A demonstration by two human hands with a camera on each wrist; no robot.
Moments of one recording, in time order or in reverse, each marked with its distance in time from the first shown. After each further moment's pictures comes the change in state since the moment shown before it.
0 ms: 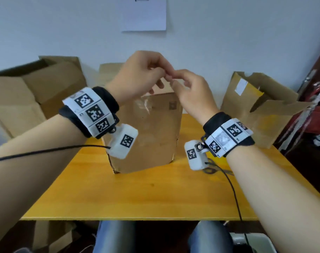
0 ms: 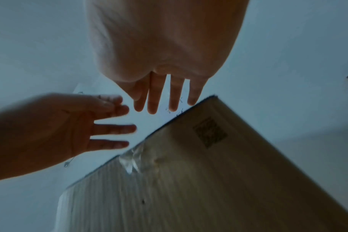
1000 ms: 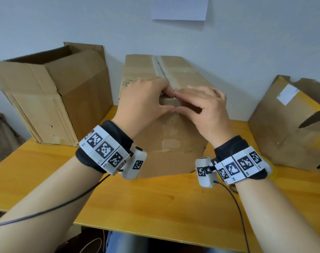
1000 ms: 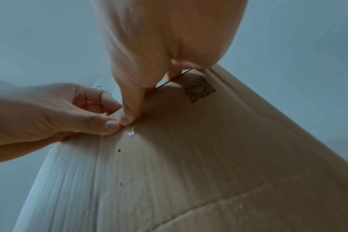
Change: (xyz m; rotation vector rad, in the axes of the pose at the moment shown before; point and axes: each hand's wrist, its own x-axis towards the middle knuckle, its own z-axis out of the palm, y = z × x) left_hand -0.019 -0.104 -0.018 0.537 0.227 0.130; right_hand 0.010 0.048 0.073 -0.315 -0.014 -0.349
